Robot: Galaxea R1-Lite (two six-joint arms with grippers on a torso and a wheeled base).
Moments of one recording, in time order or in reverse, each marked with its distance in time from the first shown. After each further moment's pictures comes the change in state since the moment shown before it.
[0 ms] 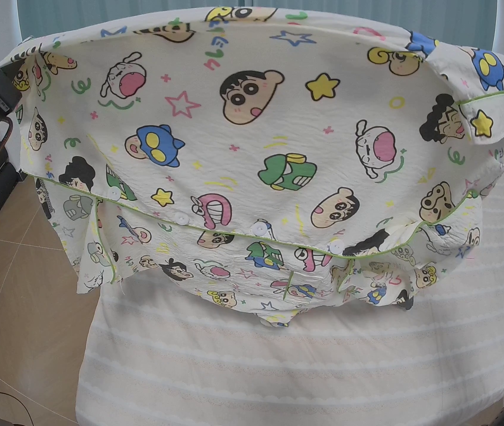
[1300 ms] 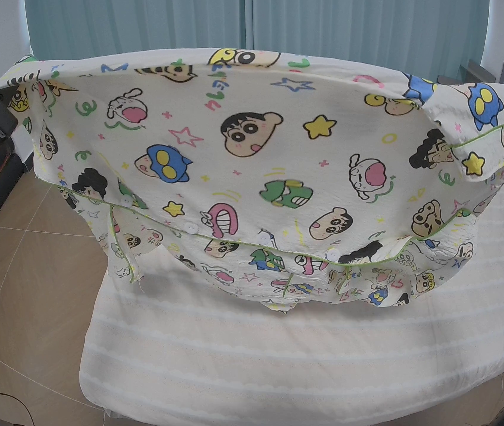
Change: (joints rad) left arm -0.034 -0.042 0.080 0.000 0.000 0.007; right arm 0.003 -0.021 0.060 0.000 0.035 0.005
